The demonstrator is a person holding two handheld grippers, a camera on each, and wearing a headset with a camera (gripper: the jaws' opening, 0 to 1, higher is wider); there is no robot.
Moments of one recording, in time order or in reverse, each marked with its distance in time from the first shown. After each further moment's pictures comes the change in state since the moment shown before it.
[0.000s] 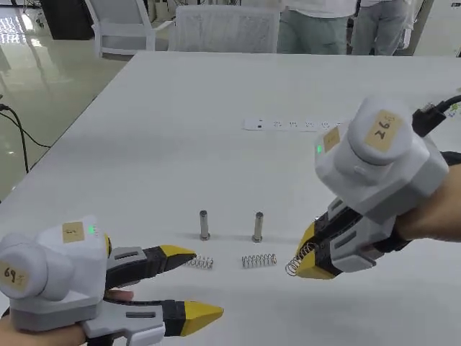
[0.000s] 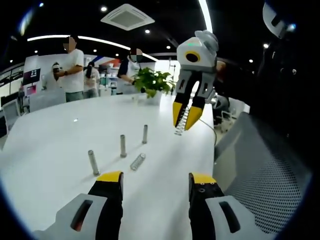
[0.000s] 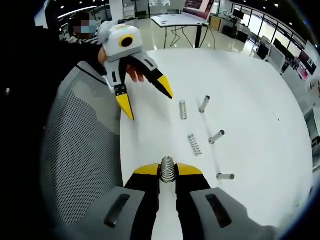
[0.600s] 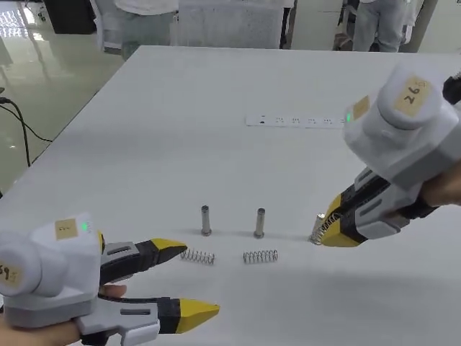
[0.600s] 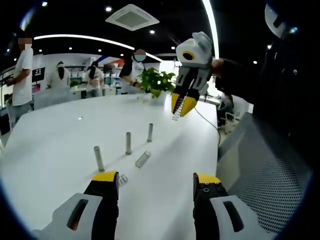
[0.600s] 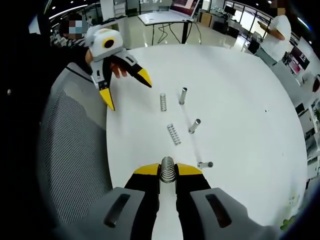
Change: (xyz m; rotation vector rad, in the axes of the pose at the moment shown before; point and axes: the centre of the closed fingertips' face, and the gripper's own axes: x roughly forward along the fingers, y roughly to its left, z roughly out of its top) left arm -0.004 0.004 -0.003 -0.016 -0.004 0.033; right arm -0.021 -0.035 -0.016 0.039 0.037 -0.069
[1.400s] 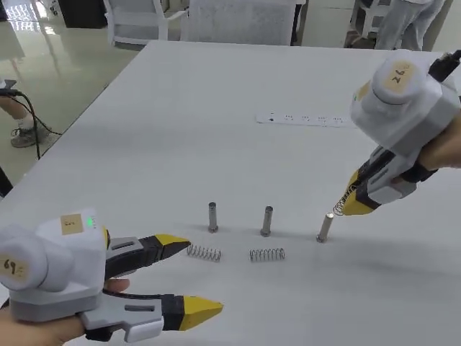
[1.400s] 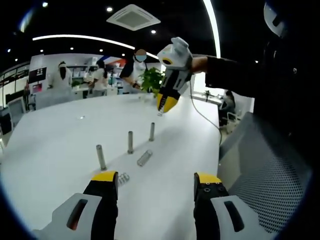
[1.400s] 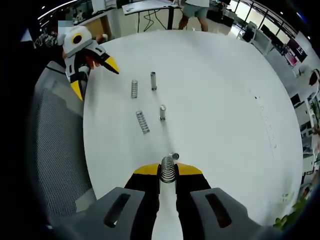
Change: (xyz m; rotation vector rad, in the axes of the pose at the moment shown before) left arm -0.002 0.003 -0.002 -0.002 0.005 0.018; right arm 0.010 -0.063 -0.021 0.028 0.111 -0.044
